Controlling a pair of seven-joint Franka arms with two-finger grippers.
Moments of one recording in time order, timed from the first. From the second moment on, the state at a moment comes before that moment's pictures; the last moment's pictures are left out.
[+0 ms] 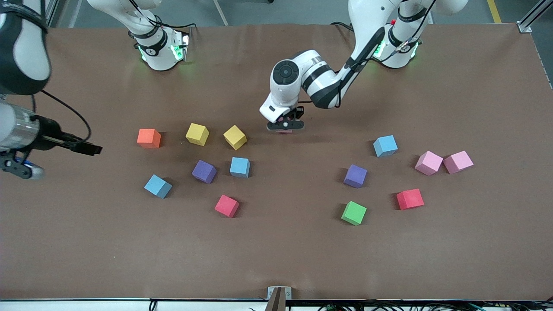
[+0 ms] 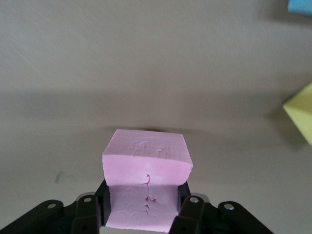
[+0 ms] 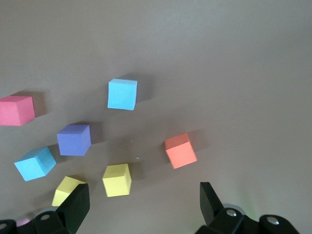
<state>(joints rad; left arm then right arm) -0.63 0.51 -0.33 -1.91 0.08 2.36 -1.00 0.07 0.22 -0.08 -1.53 0.09 1.55 0.43</state>
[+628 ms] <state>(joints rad) -0.65 0.51 -0.33 -1.96 0.11 2.41 -1.05 0.23 0.20 -0.07 -1.77 0.10 1.76 0.73</state>
